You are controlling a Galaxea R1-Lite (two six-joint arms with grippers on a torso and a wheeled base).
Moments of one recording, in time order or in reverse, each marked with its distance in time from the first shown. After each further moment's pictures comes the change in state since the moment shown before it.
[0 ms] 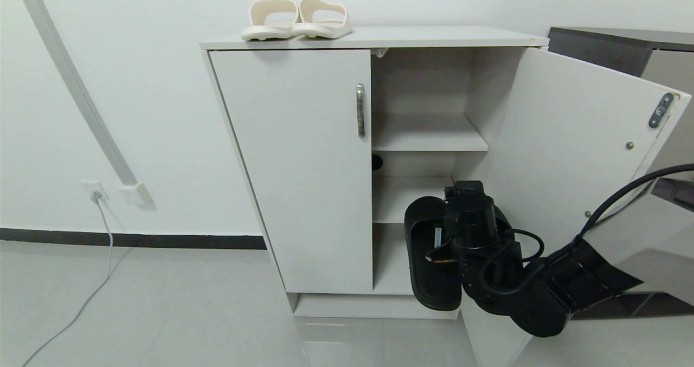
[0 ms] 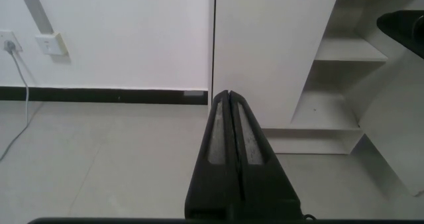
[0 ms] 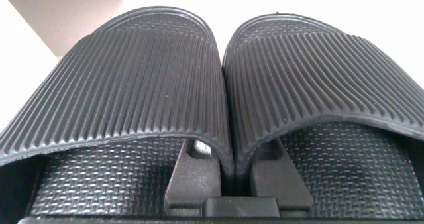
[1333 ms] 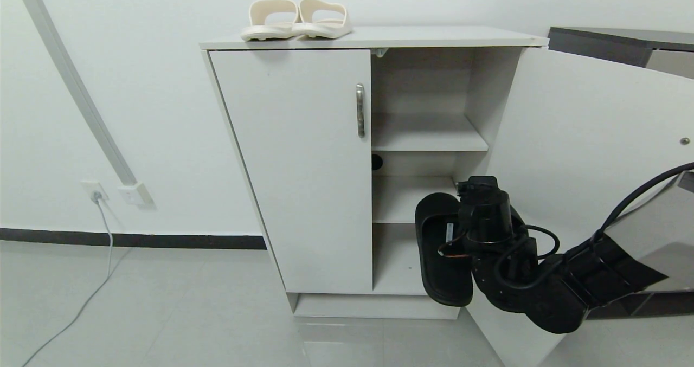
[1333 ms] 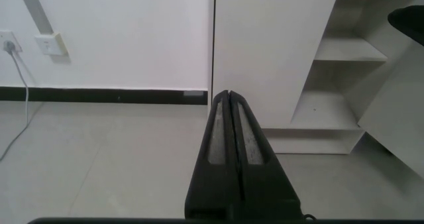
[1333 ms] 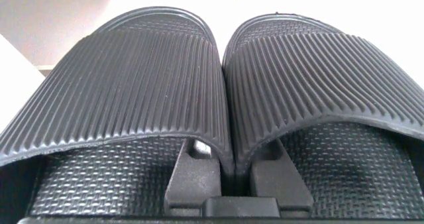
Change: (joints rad) left arm 0.000 0.000 0.000 0.000 -0.001 0.001; right arm -0.028 -0.043 0.034 0.001 -0.002 -0.003
